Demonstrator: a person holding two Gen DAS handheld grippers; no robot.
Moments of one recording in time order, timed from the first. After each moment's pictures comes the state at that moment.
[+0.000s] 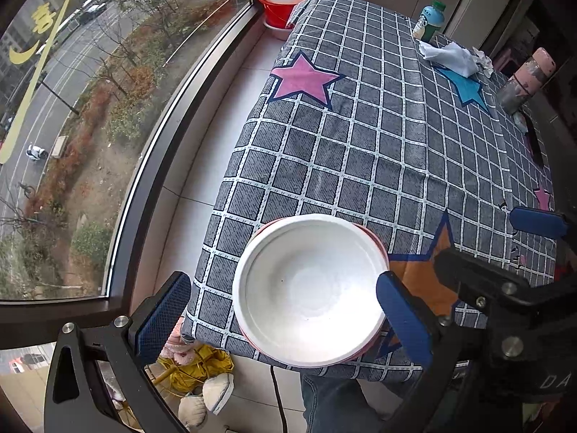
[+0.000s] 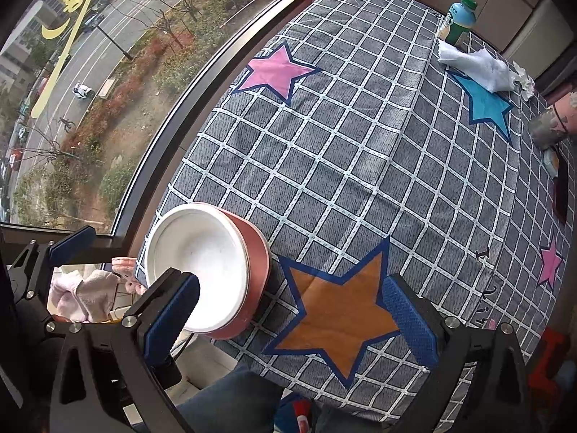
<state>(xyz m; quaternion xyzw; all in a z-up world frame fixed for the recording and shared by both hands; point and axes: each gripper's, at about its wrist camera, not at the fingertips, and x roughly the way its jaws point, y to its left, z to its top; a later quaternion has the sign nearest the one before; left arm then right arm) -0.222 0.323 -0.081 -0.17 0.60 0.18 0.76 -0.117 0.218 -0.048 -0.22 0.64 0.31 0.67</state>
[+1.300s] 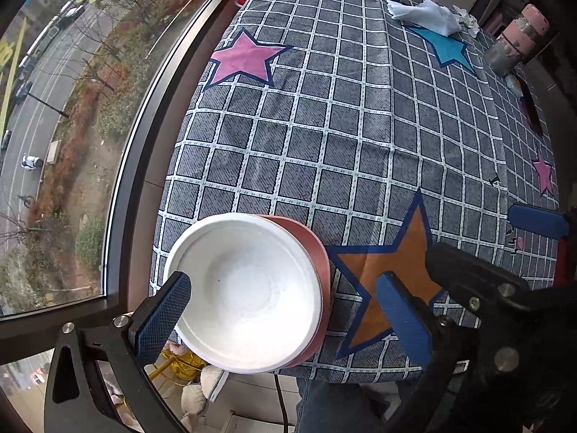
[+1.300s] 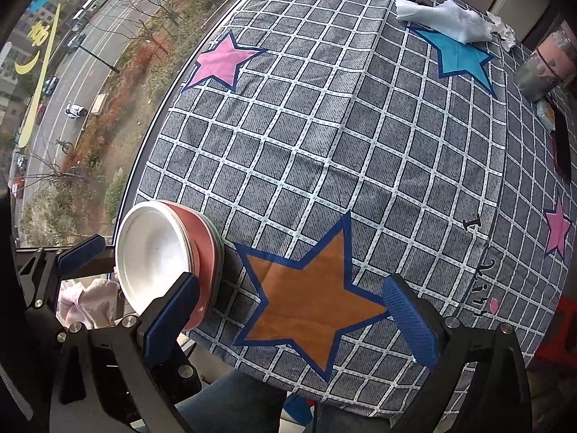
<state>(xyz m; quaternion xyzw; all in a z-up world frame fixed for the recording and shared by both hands) -0.169 0.270 -0.100 -0.14 0.65 0.16 0.73 -0.077 0.162 -0.066 -0.18 0.67 0.28 0.66</state>
